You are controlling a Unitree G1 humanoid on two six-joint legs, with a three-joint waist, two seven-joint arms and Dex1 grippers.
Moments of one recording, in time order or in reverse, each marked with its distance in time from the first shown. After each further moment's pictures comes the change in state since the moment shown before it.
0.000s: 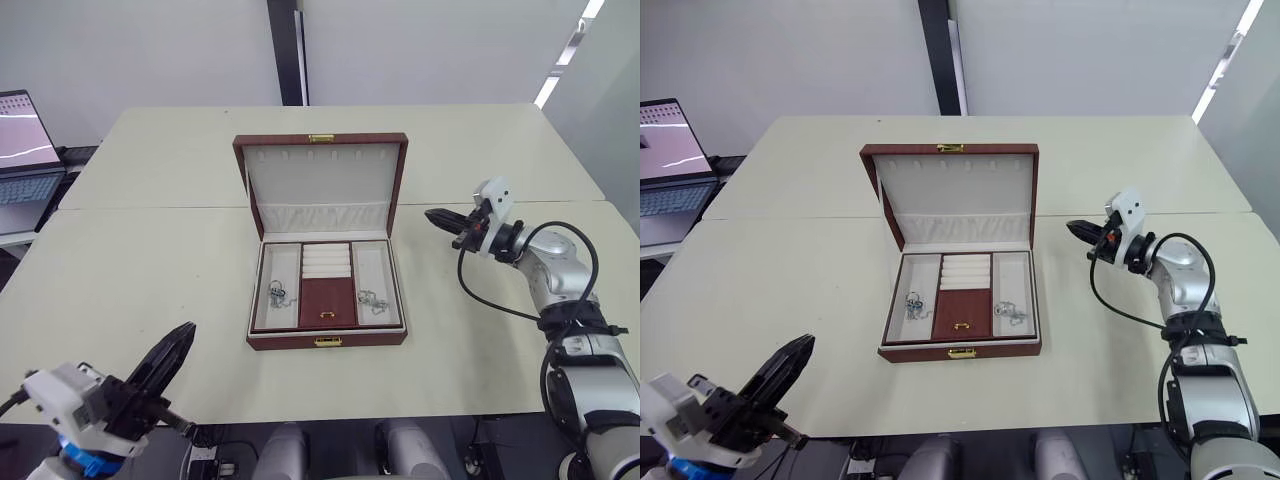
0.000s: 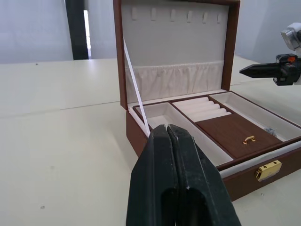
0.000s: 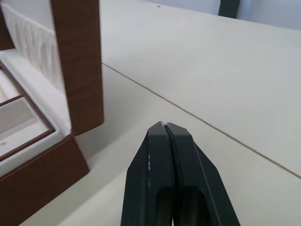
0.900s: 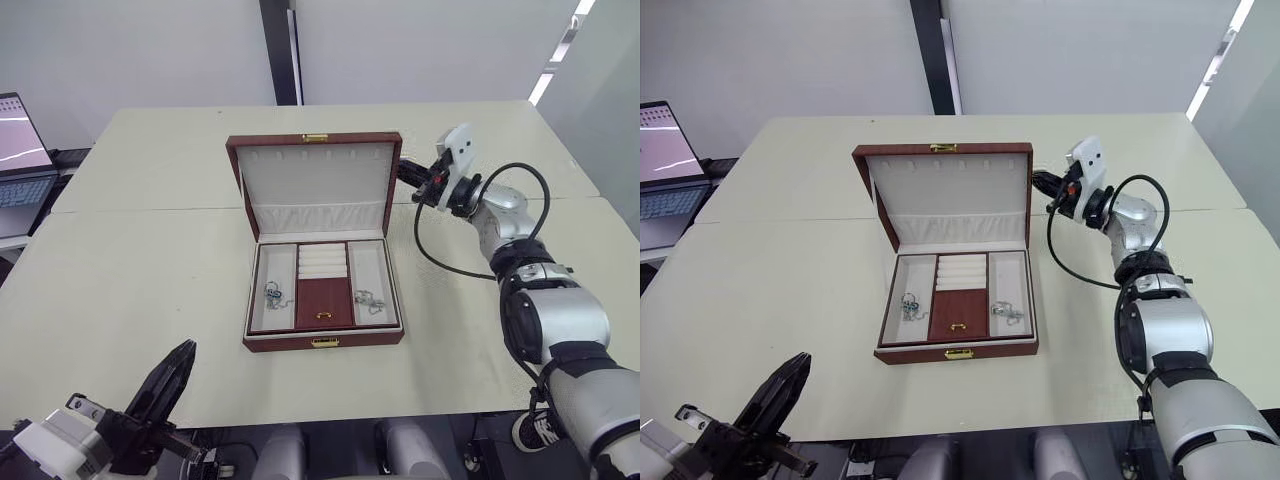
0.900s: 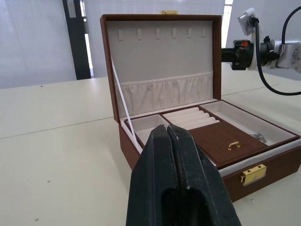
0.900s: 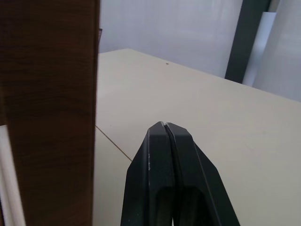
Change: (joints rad) left arm 0.094 -0.040 -0.128 0.020 0.073 -0.224 0.022; right arm -0.358 0.162 -0.054 0.448 -0.071 -0.249 0.047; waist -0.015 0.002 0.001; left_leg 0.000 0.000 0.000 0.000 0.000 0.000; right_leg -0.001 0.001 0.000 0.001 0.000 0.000
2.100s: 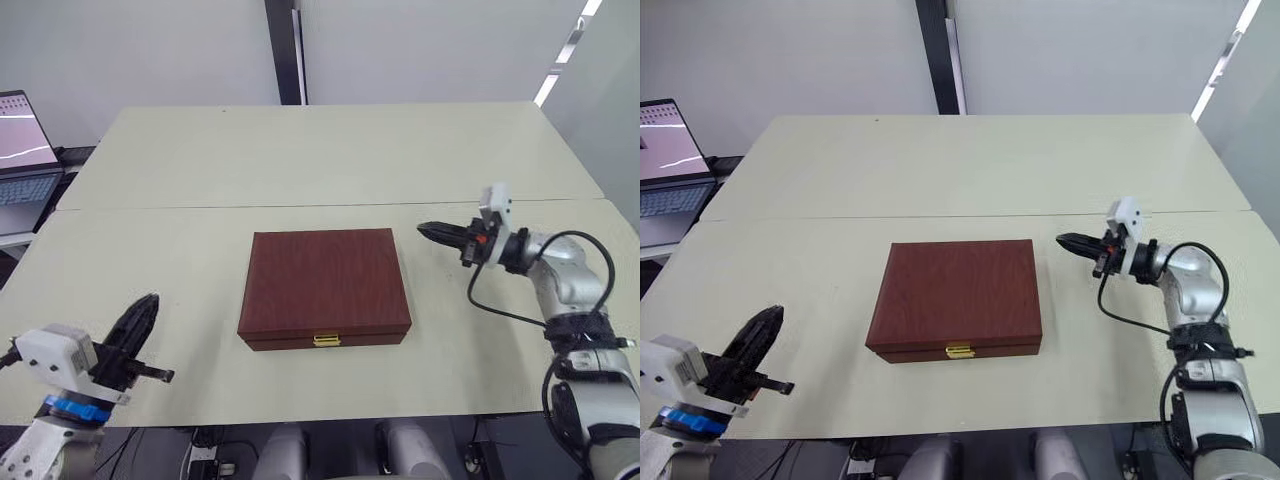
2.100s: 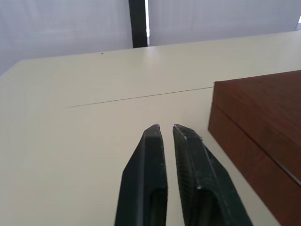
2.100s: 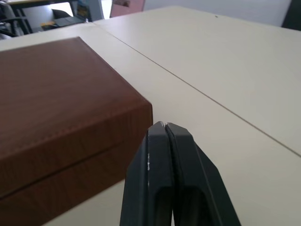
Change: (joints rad) left arm -0.386 0.300 0.143 0.270 -0.034 0.316 0.286; right arm 0.630 -0.238 -0.012 -0.863 0.130 0.425 0.165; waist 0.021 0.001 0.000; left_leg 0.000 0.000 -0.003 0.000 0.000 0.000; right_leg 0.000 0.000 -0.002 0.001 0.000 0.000
